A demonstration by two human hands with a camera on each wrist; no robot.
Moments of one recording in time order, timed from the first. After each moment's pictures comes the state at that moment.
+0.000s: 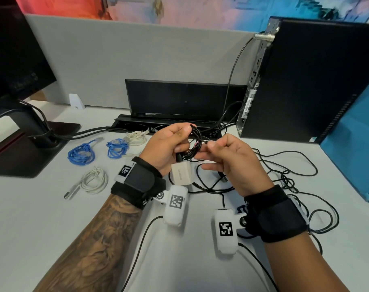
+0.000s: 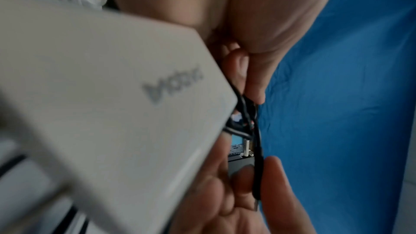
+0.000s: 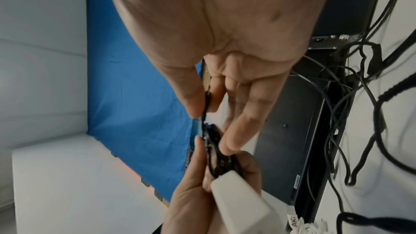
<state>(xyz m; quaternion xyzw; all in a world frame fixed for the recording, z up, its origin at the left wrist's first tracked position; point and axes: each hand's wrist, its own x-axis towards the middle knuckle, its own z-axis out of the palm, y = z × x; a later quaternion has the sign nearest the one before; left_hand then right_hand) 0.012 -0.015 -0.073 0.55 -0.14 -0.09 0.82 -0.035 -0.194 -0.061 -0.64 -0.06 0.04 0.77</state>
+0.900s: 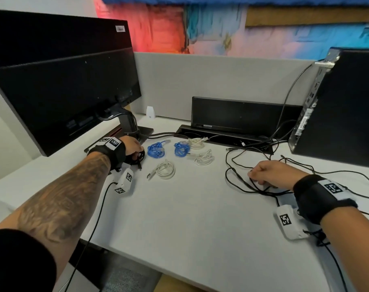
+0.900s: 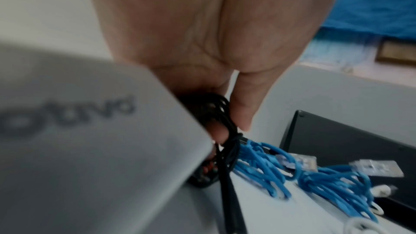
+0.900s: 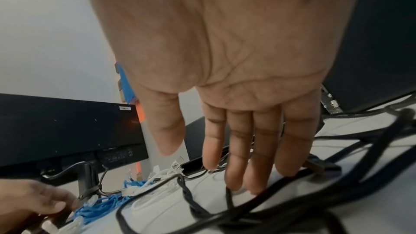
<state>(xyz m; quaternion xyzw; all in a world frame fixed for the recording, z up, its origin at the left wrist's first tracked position) -0.009 0.250 -0.065 0.94 0.21 -0.05 0.27 -0.014 -0.196 -0.076 -0.93 -0.07 0.16 0.32</state>
